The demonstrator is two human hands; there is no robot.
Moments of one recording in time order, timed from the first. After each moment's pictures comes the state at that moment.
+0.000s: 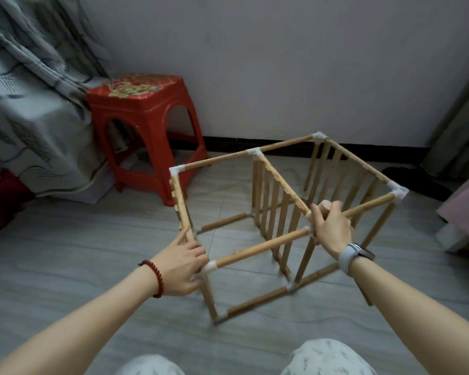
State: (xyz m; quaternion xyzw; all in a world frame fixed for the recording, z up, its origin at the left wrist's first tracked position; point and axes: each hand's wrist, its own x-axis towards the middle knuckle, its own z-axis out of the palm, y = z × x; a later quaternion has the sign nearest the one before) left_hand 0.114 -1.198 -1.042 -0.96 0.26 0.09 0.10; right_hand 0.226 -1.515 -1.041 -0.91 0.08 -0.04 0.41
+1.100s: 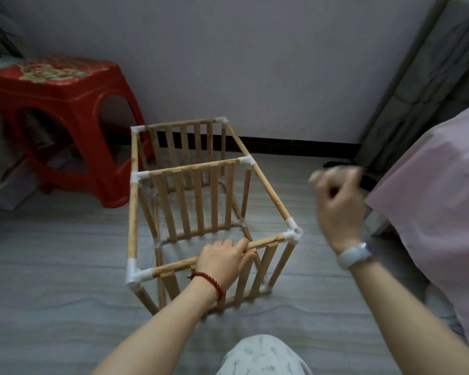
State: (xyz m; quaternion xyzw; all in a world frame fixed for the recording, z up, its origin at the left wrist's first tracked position) left_hand 0.162 -1.401 -1.081 -0.99 0.15 -0.04 -0.02; right_hand 0.212 -1.610 -0.982 -0.87 -0.01 -0.31 0.38
